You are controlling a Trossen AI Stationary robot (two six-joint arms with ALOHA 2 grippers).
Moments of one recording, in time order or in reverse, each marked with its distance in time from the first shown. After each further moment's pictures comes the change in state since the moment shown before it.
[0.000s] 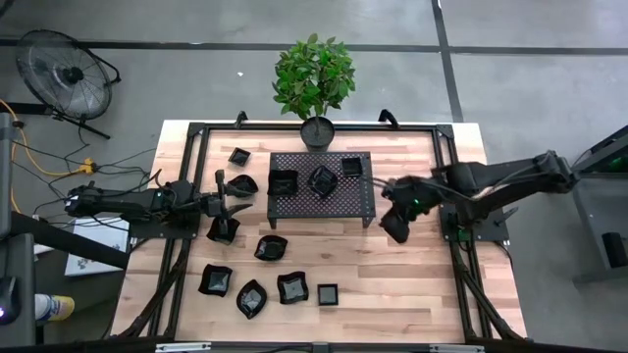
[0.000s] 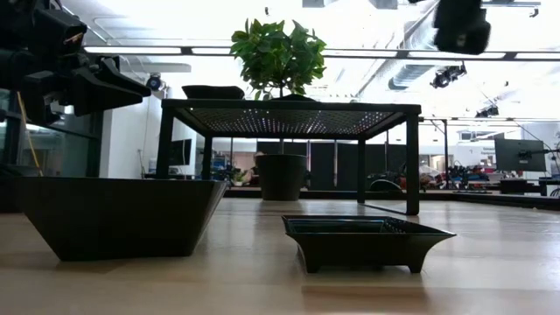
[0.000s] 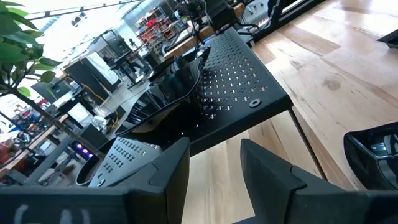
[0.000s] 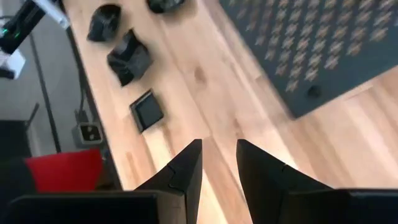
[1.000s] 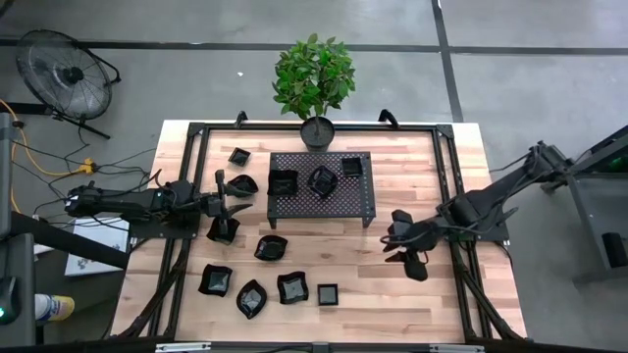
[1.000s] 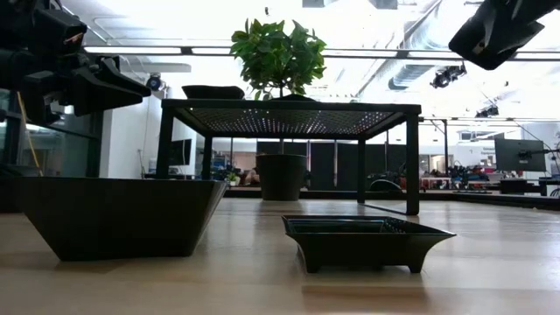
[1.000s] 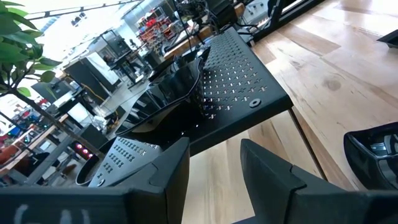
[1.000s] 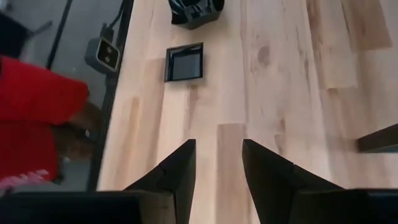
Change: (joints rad) left arm 0.000 0.000 0.000 0.000 0.000 0.000; right arm 0.334 -0.039 -0.267 0.340 0.129 -0.228
